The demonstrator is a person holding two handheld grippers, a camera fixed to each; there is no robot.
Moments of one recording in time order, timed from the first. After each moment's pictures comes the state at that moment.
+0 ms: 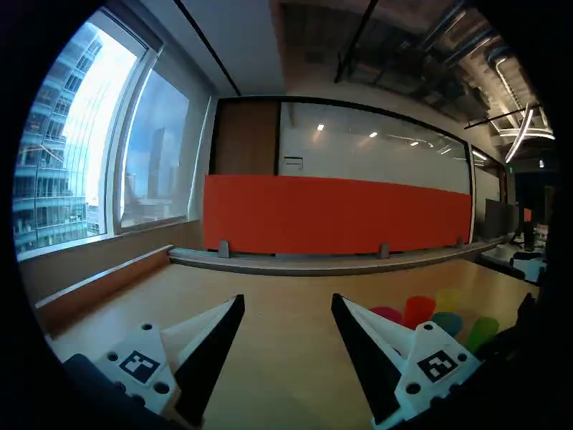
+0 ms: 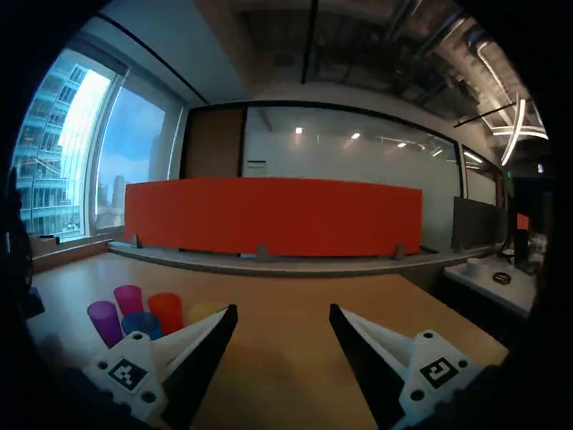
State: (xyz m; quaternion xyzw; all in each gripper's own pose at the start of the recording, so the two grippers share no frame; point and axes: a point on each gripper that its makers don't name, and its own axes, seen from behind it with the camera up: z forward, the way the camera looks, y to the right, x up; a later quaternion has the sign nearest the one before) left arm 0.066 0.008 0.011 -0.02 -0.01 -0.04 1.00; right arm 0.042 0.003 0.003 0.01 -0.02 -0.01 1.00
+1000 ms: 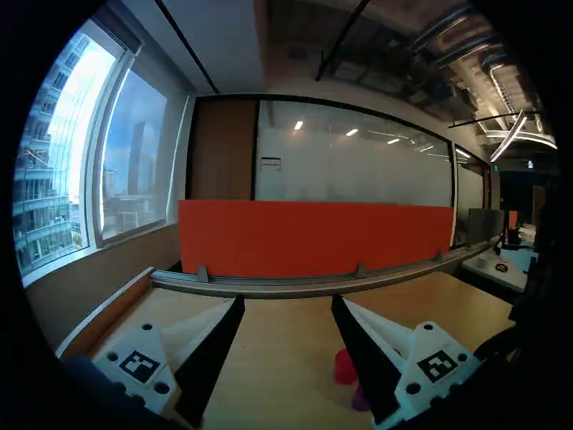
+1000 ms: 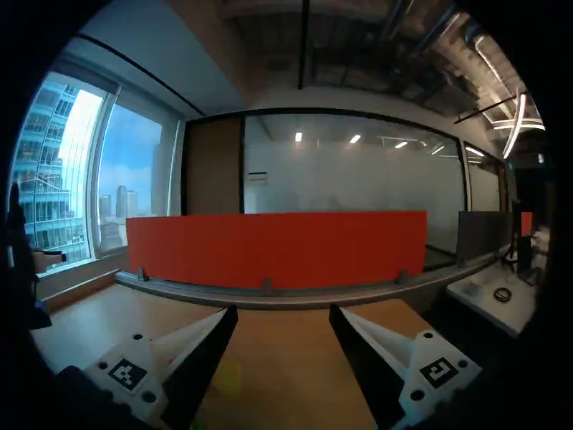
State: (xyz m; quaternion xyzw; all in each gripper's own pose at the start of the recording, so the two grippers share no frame) left arm 0.185 0.031 0.027 -0.07 -0.03 -0.03 1.00; right arm 0.172 0.010 0.019 0.03 -0.02 0.02 1.00
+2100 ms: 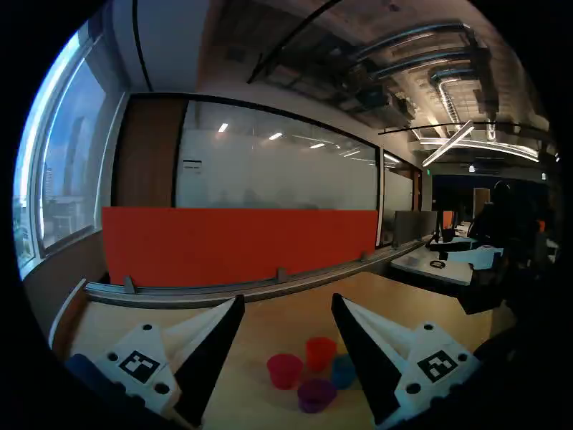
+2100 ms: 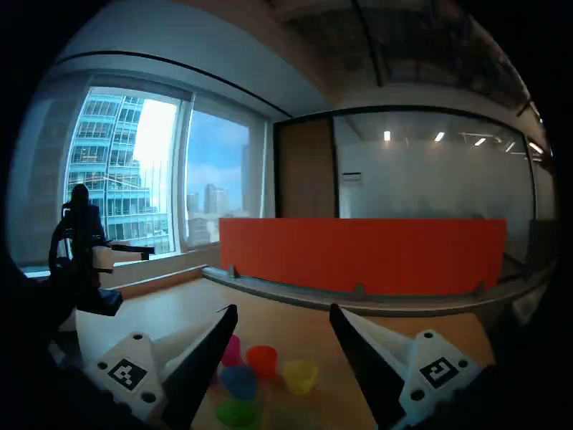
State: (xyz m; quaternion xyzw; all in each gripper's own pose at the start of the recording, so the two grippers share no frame) left arm 0.208 0.112 0.005 -0.28 -0.01 -0.03 0.96; right arm 0.193 -0.083 -0.023 0.28 -0.01 0.01 0.96
